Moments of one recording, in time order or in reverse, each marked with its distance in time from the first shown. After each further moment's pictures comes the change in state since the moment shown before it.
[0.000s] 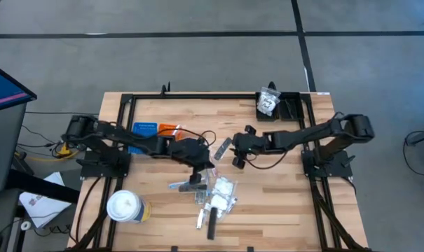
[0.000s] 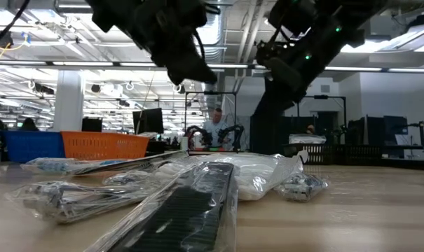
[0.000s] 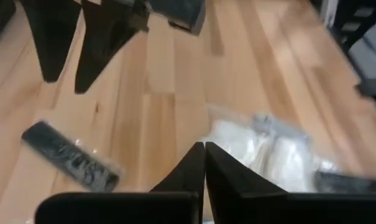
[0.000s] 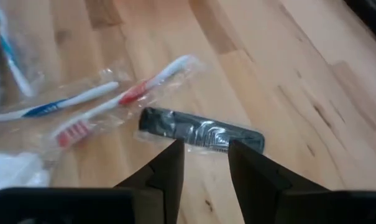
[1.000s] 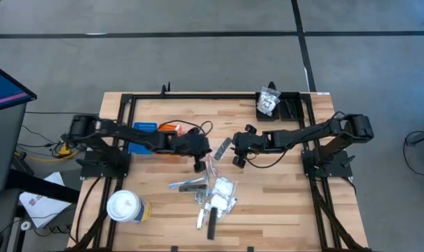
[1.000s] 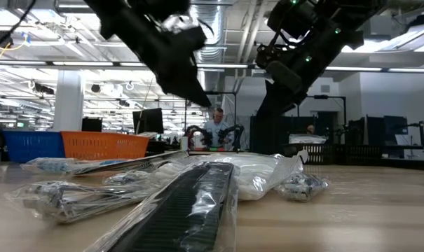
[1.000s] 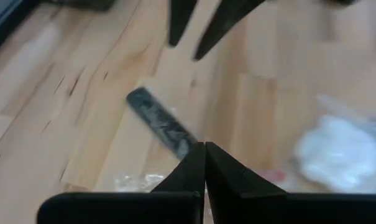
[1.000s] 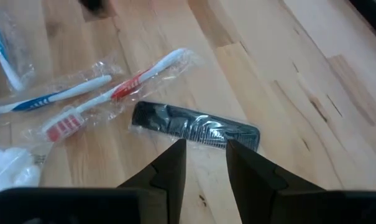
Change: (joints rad) left arm 0.089 0.047 0.003 -0.039 -0.237 -0.032; right arm -0.023 0.001 -0.001 -0.017 -0.007 -0.008
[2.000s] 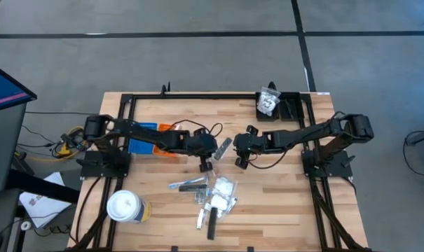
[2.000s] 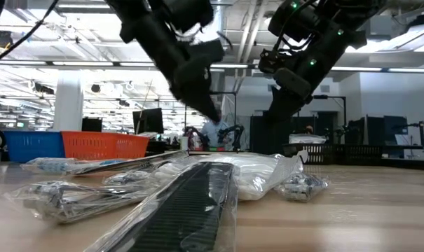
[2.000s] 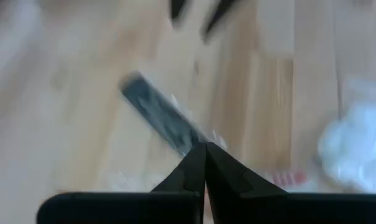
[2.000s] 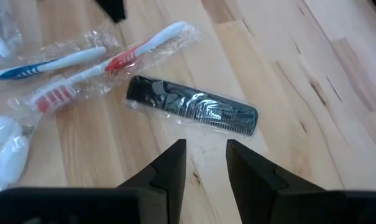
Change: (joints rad) left arm 0.004 0.131 0.146 -0.121 -0.003 0.033; right arm 0.006 0.000 0.000 -0.067 -0.003 -0.027
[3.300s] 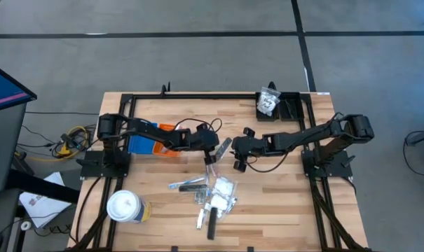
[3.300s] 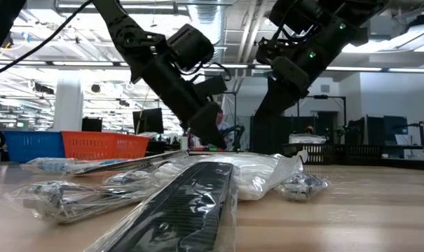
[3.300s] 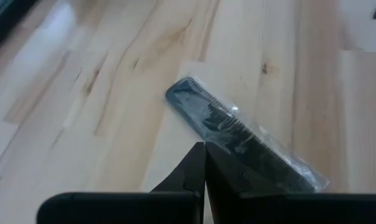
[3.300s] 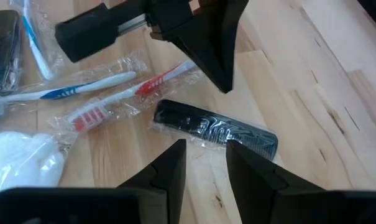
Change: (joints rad) left arm 0.099 0.148 -0.098 0.335 -0.019 0.101; right arm 0.040 0.000 0.000 0.083 -0.003 -0.018
